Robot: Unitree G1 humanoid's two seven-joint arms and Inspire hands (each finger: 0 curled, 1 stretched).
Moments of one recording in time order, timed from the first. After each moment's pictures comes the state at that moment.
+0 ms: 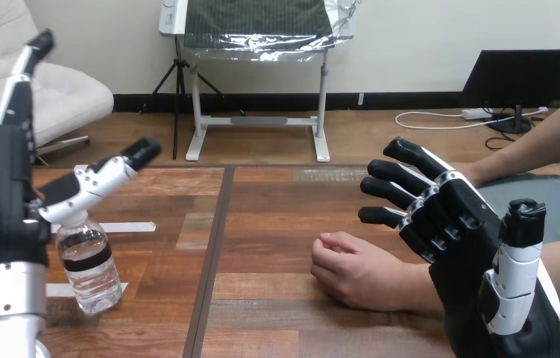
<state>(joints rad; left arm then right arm) 0.05 0.19 0.25 -0.22 0.13 -0.28 0.06 0.51 -0.12 0.06 -0.57 0.35 -0.18 0.30</state>
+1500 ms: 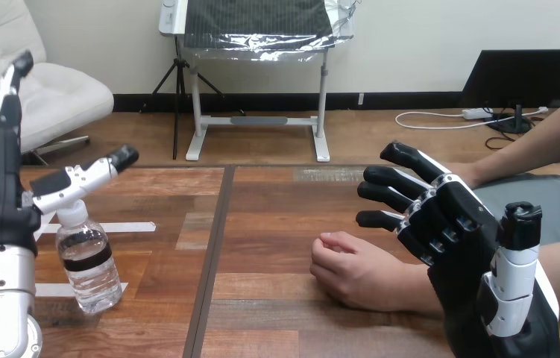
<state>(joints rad) -0.07 0.28 0.27 0.05 0.15 -0.21 0.08 0.51 -0.12 0.05 -0.56 0.35 -0.18 0.32</state>
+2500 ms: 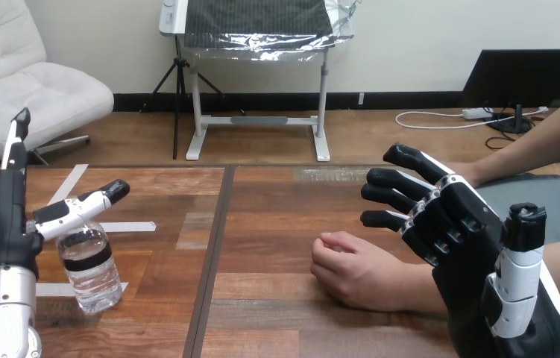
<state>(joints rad) -0.13 0.32 0.27 0.37 0.14 -0.28 0.09 0.51 -0.12 0.03 -0.56 0.36 -0.18 0.34</state>
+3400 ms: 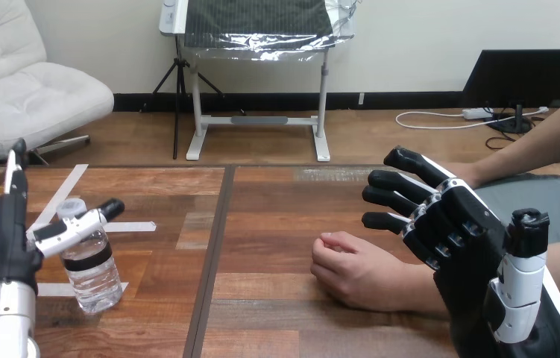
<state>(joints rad) -0.15 0.35 0.25 0.52 0.13 -0.27 0.09 0.52 -0.12 0.02 -0.56 0.36 -0.19 0.36</state>
